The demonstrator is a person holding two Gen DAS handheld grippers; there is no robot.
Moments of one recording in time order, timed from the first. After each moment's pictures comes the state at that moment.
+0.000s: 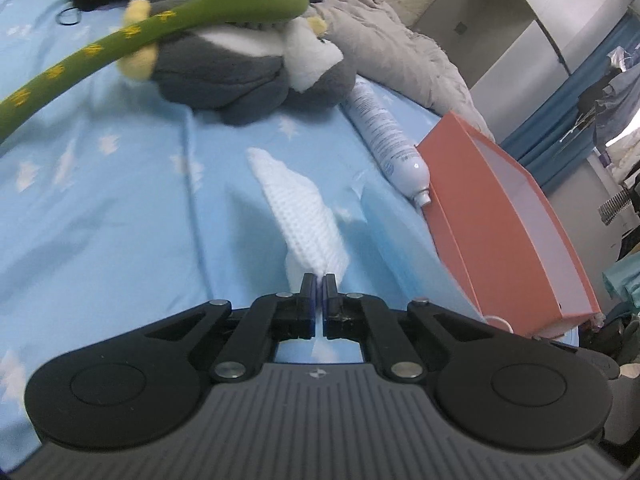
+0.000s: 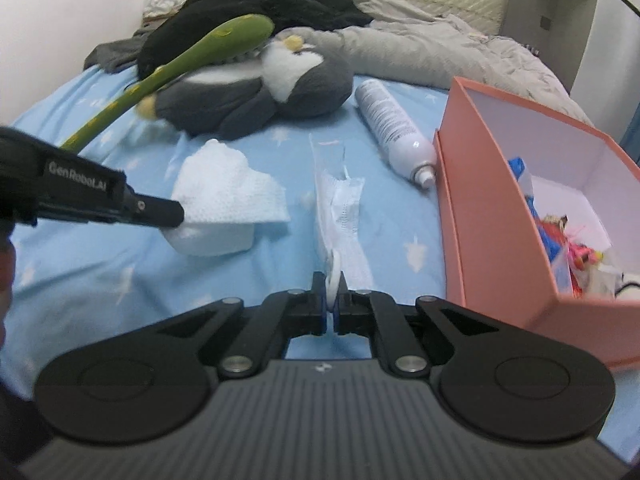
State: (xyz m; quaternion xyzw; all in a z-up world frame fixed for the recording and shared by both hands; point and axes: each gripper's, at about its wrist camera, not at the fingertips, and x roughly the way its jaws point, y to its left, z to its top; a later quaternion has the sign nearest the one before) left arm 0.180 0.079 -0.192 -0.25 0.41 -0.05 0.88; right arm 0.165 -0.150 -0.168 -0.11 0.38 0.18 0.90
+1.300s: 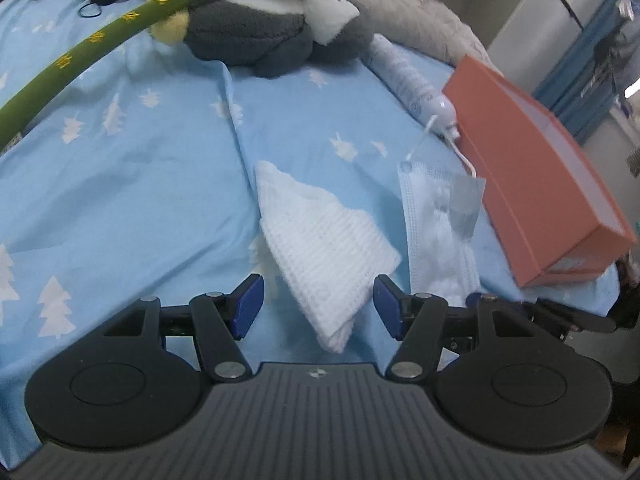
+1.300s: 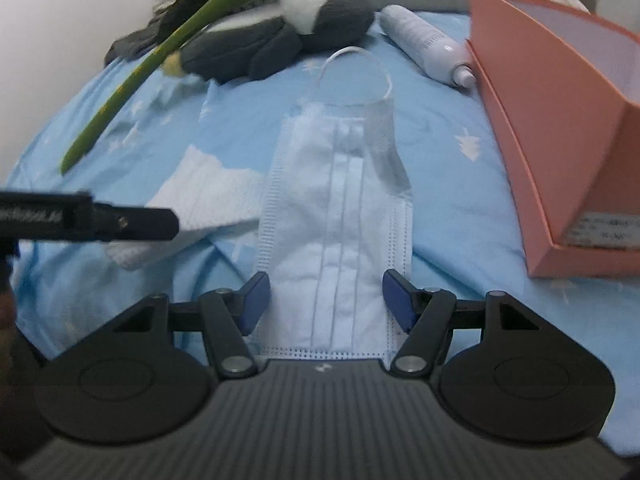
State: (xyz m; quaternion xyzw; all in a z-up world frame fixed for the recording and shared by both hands) left arm 0.138 0.071 -0.215 -0.18 0.45 -0.04 0.87; right arm 0.144 -0.158 -0.217 -0.04 0.44 0.22 0.87
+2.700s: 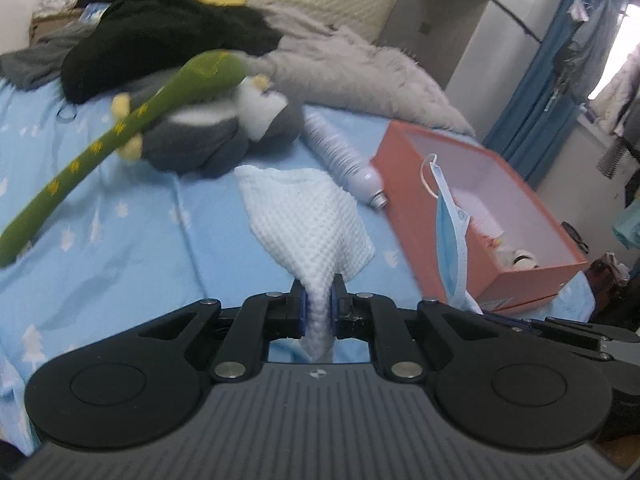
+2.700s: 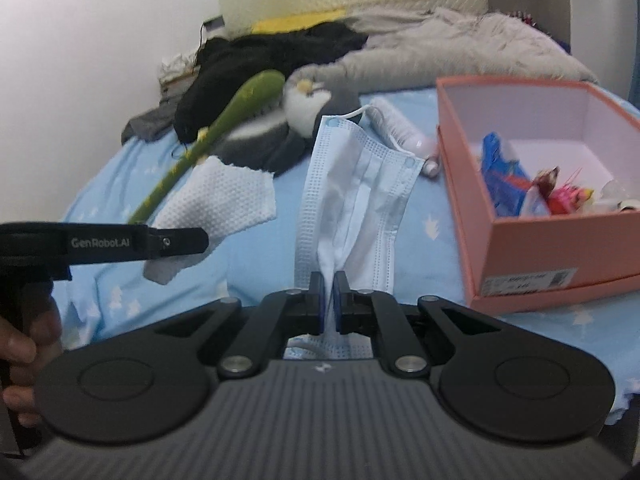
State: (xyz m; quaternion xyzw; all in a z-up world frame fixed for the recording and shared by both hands) left arm 0.118 0.028 -0.100 -0.14 0.37 -0.06 0.92; right arm 0.108 -0.201 -0.109 0.04 0.37 0.21 0.90
